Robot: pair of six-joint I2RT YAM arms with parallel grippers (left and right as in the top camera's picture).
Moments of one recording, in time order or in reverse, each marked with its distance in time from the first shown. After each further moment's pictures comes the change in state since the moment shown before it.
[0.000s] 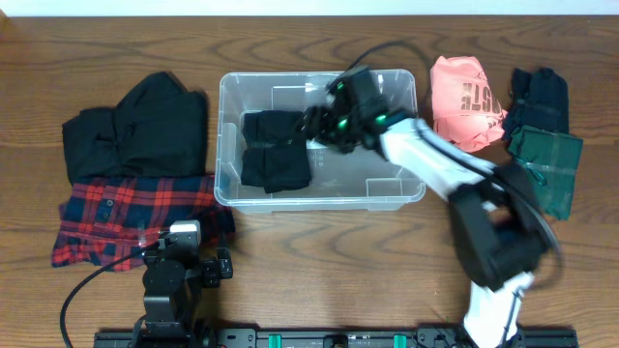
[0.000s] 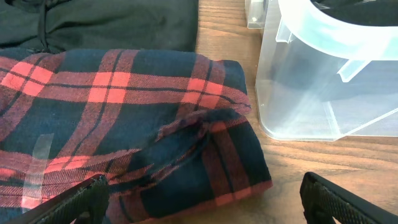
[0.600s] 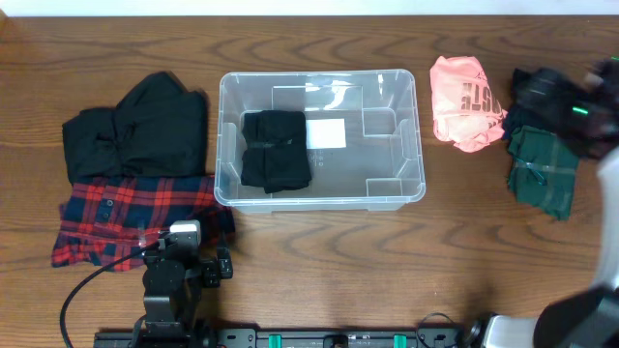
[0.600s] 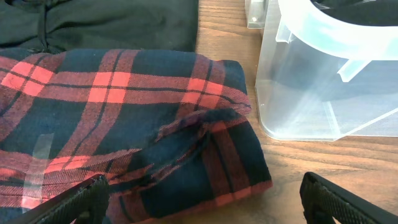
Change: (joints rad) left arm 0.000 0.000 0.000 0.000 0.000 0.000; right arm -0.904 -0.436 0.021 -0.551 0.291 -0.330
